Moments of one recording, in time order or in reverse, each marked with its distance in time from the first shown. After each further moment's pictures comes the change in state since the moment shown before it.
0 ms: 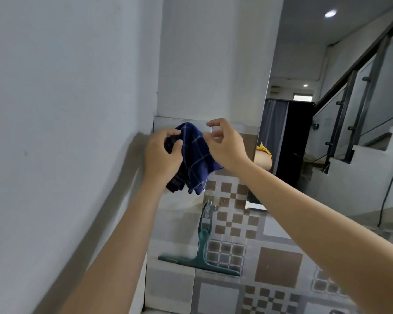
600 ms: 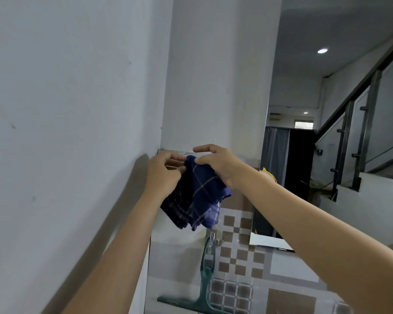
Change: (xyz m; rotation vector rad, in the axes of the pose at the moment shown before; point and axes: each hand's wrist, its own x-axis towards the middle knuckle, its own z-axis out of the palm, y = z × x) left_hand 0.032 0.019 -0.008 -0.105 -0.103 -0.099; right_hand 0.035 -0.034 -0.007 0.387 -0.325 0.350
